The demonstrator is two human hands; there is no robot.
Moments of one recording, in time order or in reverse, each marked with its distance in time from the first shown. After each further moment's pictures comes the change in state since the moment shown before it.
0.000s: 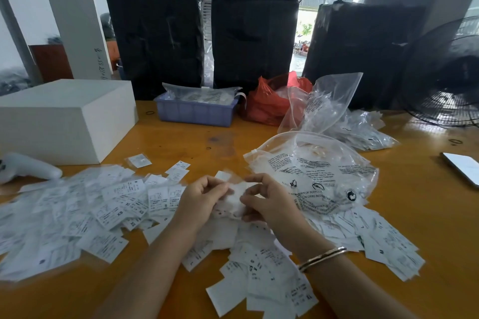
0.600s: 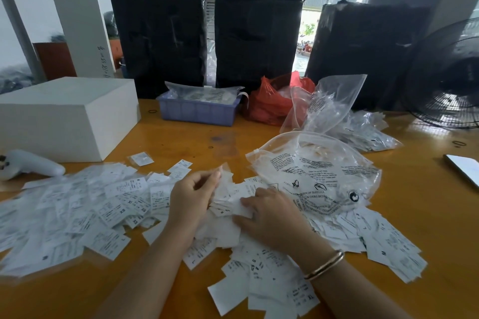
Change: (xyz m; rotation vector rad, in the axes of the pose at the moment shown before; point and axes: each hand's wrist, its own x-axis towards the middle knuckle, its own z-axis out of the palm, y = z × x) left_hand 0.001 -0.001 -0.005 0.103 0.236 0.117; right_hand 0.000 0.010 -0.005 -1.423 -0.054 -0.373
